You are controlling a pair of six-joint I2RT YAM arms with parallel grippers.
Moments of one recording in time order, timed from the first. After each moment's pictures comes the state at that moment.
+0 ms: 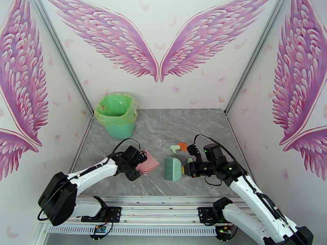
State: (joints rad) left arm -0.59 1.35 0.75 -0.68 -0.06 0.30; right arm 0.39 0.87 0.76 -0.80 -0.65 0.37
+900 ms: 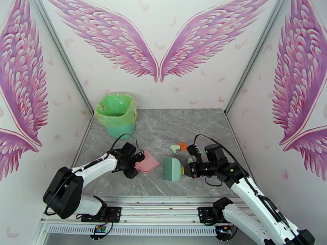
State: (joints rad) left arm -0.52 1.41 0.78 -0.71 0.07 0.33; right arm 0.39 0.84 0.76 -0.79 -0.68 0.37
